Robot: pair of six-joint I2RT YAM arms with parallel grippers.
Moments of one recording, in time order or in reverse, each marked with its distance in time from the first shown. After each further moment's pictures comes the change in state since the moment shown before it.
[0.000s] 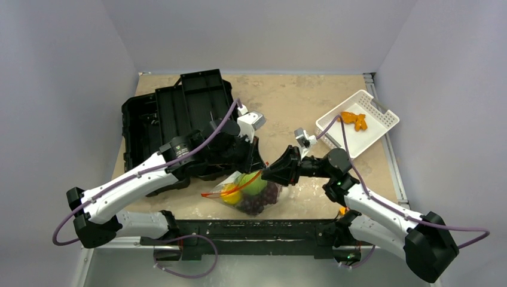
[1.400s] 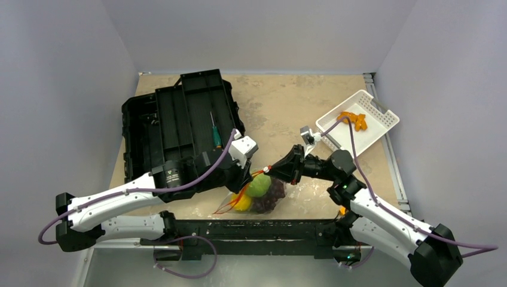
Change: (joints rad) left arm -0.175 -0.176 -0.248 0.064 -0.293 0.161; right arm 0.008 -0.110 0.006 -0.147 0.143 0.079
